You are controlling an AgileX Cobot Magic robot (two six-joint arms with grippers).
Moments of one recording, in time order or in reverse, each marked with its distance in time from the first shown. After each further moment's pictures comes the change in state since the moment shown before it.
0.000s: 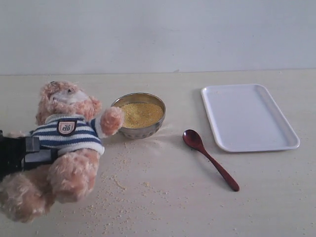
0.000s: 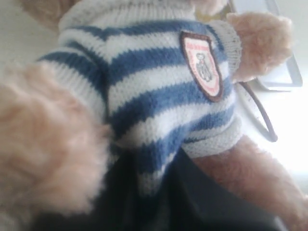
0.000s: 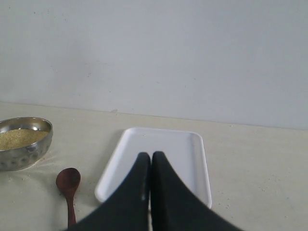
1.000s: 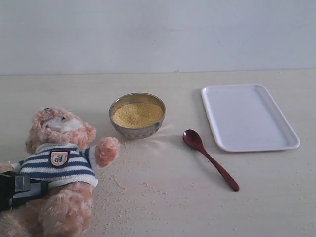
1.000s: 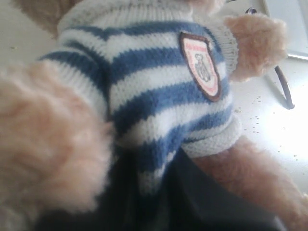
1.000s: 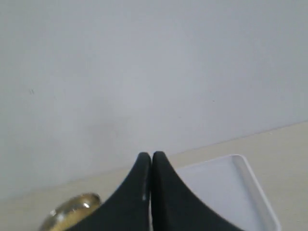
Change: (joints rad) left arm 0.001 -0.136 0.164 0.046 -0.042 -0.043; right arm 0.000 0.000 0.000 0.111 -0.146 0.259
